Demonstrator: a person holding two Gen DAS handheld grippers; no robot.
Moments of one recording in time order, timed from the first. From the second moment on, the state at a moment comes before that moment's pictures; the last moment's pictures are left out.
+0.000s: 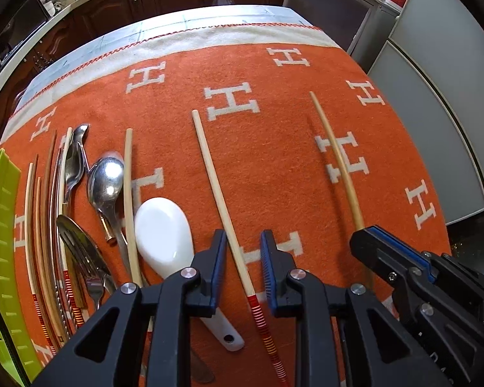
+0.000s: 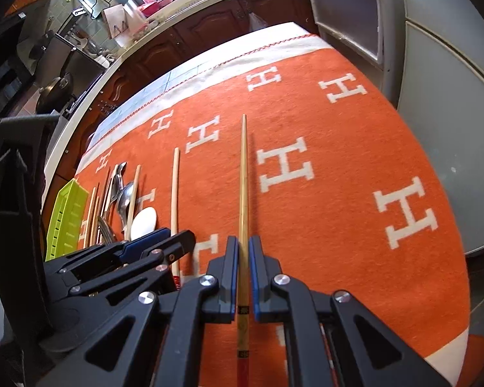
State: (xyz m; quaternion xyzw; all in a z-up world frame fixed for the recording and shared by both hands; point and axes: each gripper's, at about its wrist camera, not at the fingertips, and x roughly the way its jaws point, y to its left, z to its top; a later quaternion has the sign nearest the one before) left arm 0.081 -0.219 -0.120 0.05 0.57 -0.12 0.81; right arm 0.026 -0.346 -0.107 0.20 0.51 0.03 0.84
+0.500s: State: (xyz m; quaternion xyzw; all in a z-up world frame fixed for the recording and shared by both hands) left arm 0.082 -0.197 -0.124 0.00 0.54 -0.15 0.83; right arm 0.022 -0.341 -0.106 0.19 0.51 0.03 0.84
